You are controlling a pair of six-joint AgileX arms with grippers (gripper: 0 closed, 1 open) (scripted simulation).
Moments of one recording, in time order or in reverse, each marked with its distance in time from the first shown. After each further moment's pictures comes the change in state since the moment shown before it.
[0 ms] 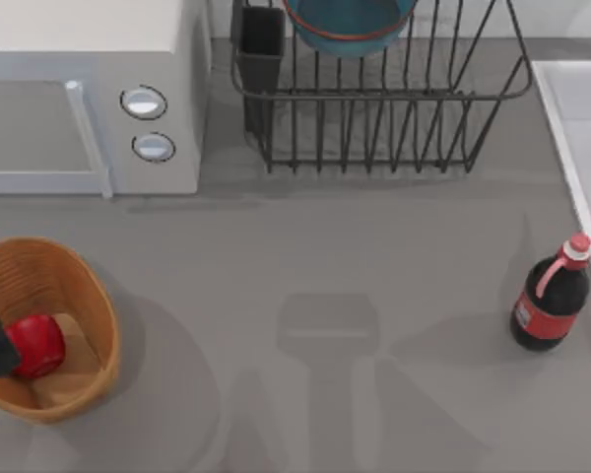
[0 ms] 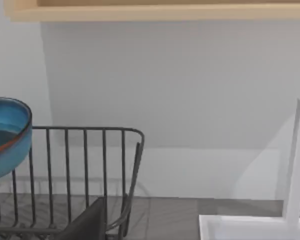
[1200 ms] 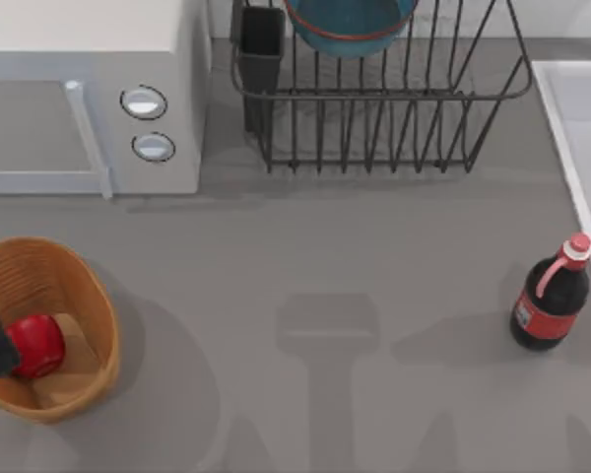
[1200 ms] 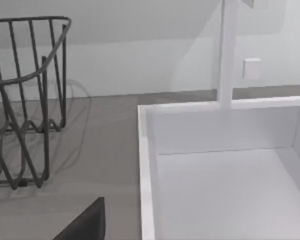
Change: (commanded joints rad) left arm 0.000 0.000 0.000 0.000 0.000 0.000; right arm -0.236 -0.504 -0.240 -0.409 -0.120 0.019
